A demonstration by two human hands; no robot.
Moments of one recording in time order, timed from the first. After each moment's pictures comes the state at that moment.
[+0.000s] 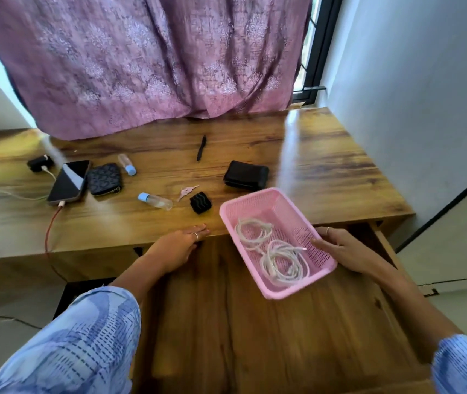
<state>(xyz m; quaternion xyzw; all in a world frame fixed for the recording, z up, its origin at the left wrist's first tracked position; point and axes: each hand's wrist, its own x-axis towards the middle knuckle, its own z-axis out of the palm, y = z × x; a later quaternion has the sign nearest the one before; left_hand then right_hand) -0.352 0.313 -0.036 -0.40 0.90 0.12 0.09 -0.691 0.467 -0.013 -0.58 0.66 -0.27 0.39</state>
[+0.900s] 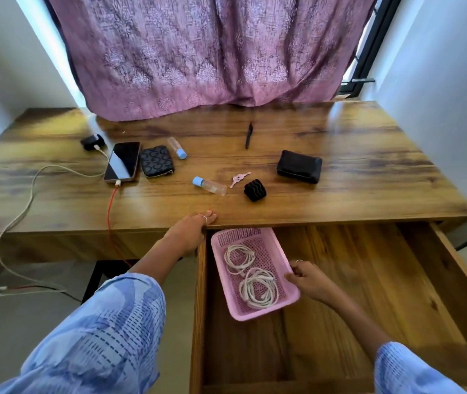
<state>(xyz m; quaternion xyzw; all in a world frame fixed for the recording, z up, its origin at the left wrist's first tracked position) -0.263 0.285 -0.041 -0.50 0.84 0.20 0.08 -0.516 0.441 -0.099 -0.55 0.71 -0.16 0.41</state>
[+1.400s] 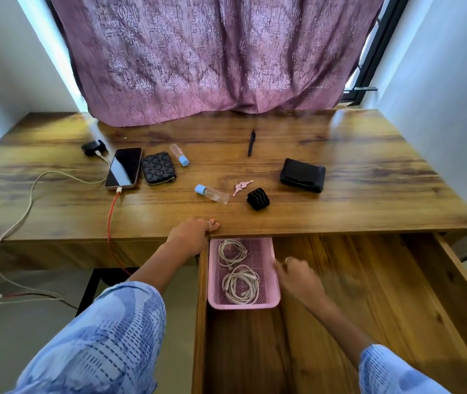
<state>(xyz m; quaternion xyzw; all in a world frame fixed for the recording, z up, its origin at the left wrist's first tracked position) -0.269 0.277 -0.033 -0.56 0.81 0.18 0.10 -0.480 0.413 -0.096 -0.53 0.79 -0.16 0.27</state>
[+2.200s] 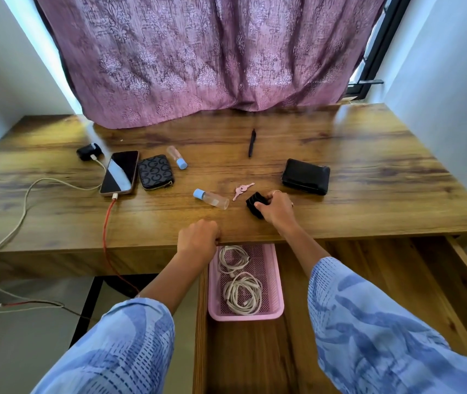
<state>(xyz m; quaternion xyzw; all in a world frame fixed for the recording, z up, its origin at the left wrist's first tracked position) -0.295 0.289 -0.018 -0.57 0.82 0.06 0.06 -0.478 0.260 -0.049 -0.43 0.80 -0.30 0.28</state>
